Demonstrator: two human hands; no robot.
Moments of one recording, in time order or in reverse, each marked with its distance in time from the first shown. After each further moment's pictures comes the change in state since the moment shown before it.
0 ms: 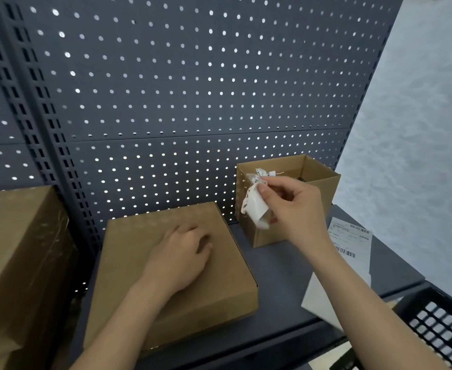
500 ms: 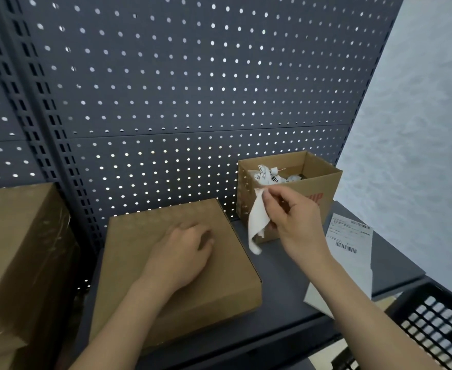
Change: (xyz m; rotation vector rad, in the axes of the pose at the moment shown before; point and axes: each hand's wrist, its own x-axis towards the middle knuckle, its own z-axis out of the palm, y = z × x) left_hand -0.005 0.000 -0.005 -0.036 -0.009 -0.011; right_hand -0.021 0.010 0.004 -0.140 -0.060 -0.101
